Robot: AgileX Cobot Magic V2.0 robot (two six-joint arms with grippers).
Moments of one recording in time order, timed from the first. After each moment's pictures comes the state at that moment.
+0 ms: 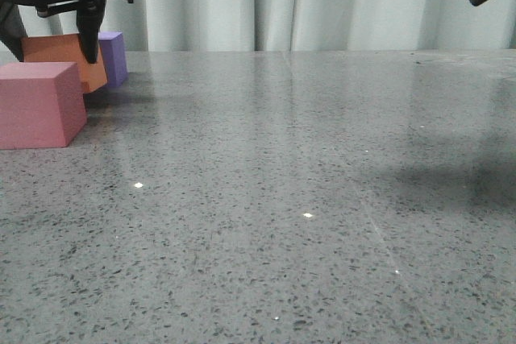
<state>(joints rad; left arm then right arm) -0.38 1.78 -1.51 0.37 0.94 -0.78 0.64 1.14 -1.08 0.01 0.85 0.47</state>
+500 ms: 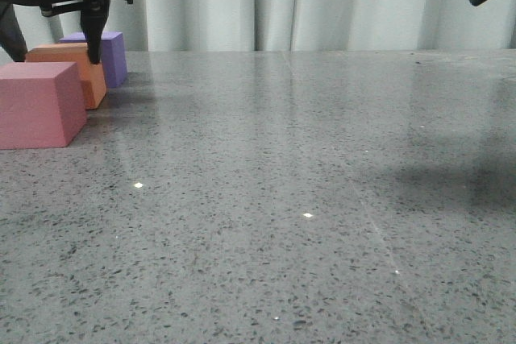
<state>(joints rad) -0.38 1.78 -1.51 0.37 0.95 -0.78 0.64 1.14 -1.08 0.01 0.85 0.47</state>
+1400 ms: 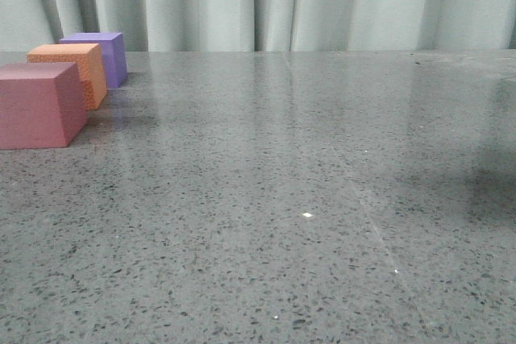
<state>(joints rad) -0.50 1.24 -1.28 0.53 0.83 -0.79 0.64 0.98 -0.94 -0.07 0.70 0.47</state>
